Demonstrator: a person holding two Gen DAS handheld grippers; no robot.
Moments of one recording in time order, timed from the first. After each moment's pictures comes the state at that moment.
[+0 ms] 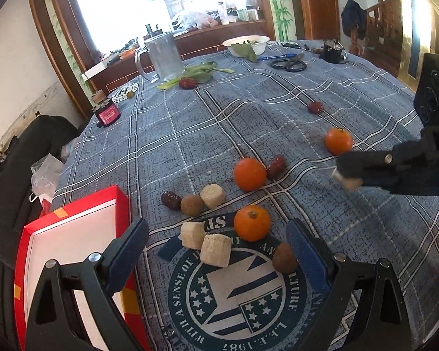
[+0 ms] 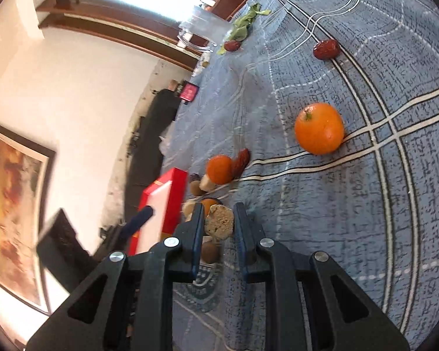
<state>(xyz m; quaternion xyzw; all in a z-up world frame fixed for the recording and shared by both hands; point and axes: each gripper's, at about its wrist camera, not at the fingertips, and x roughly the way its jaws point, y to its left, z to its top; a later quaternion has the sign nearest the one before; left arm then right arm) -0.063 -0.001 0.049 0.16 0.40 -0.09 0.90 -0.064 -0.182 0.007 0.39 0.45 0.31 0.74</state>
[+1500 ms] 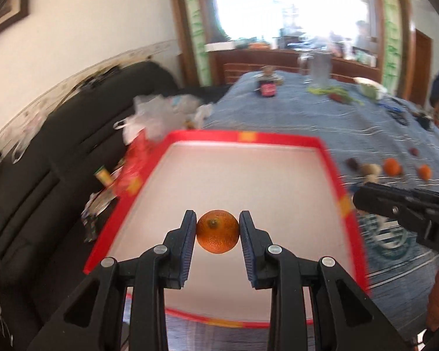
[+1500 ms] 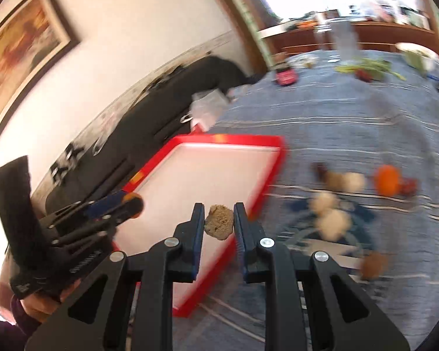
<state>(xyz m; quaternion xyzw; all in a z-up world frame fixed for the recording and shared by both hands) -0.159 0.207 0.072 0.02 0.37 0.14 0.92 -0.132 0.020 0.075 0.11 0.38 0.39 0.83</state>
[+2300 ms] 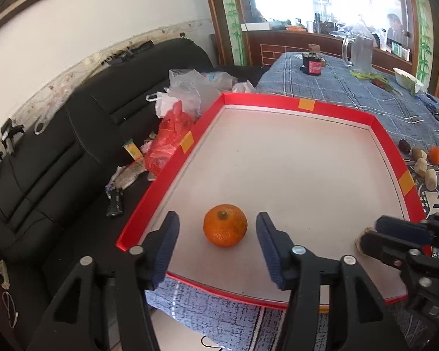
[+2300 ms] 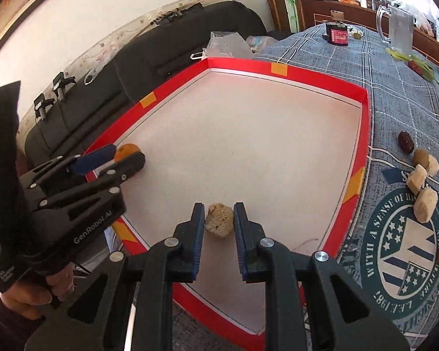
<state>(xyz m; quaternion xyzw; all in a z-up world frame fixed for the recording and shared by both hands) -0.177 0.248 0.048 0.02 0.39 0.21 0.90 -0.164 0.125 0.036 -0.03 0.46 0.38 0.80</state>
